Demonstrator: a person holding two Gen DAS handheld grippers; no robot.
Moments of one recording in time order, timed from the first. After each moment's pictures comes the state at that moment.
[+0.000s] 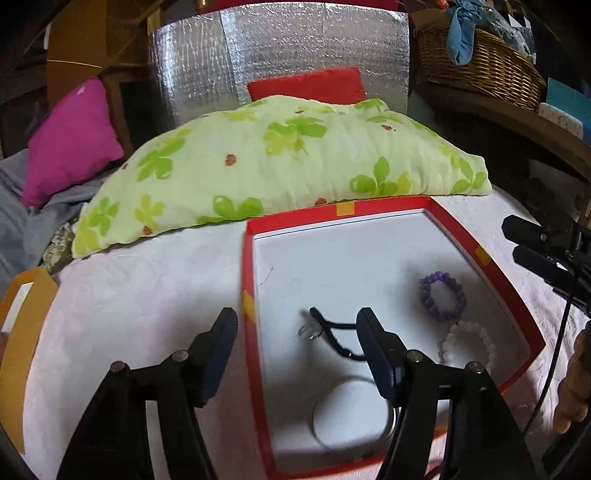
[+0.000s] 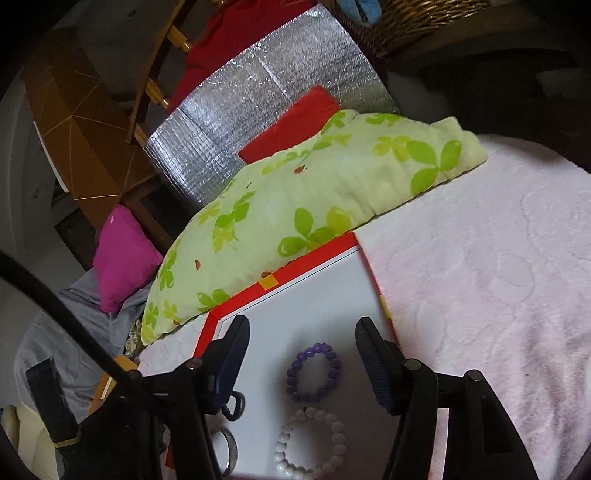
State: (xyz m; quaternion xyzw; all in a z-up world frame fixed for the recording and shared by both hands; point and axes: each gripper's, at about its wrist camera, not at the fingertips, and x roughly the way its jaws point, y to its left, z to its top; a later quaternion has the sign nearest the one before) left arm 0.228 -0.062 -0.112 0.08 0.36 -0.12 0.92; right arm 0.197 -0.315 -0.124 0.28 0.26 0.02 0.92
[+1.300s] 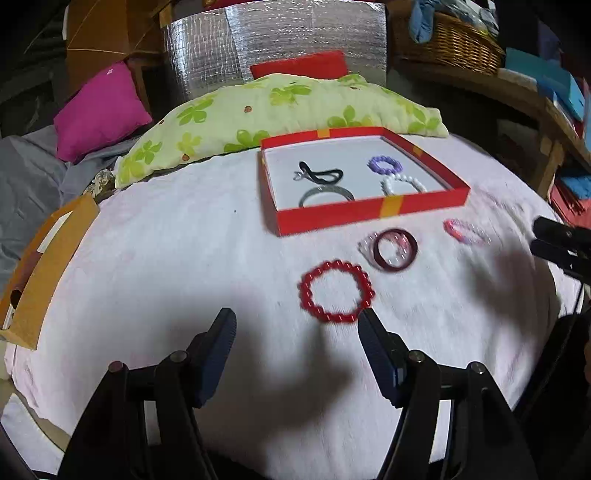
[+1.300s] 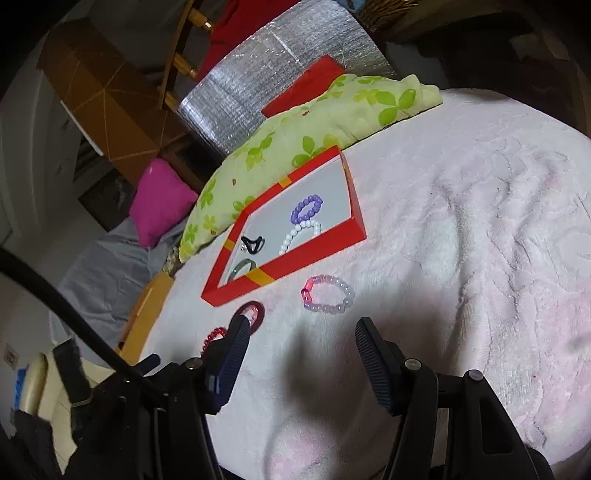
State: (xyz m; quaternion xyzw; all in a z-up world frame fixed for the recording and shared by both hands) left arm 0.032 -0.013 -0.136 0.10 0.39 -0.12 0.91; right arm -0.007 -0.314 -0.159 0.28 0.32 0.10 0.90
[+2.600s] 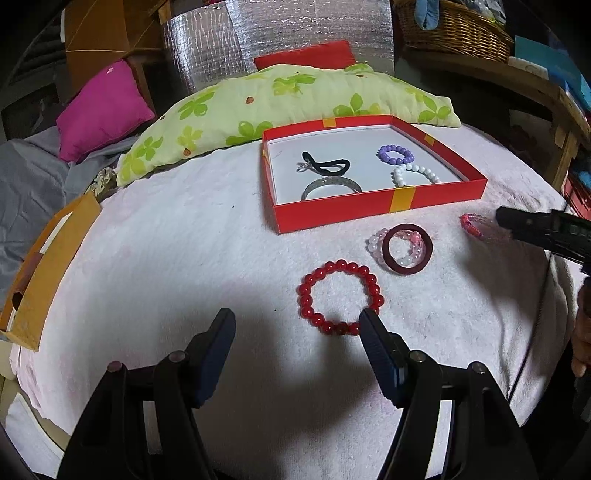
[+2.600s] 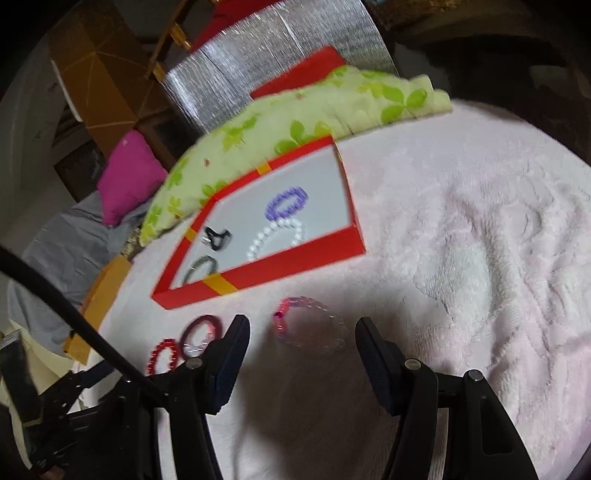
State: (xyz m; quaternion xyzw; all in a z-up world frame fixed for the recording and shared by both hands) left arm 0.051 -0.025 -0.148 0.11 0.40 -0.10 0.91; right arm 0.057 -0.294 -0.180 0.22 0.36 0.05 0.91
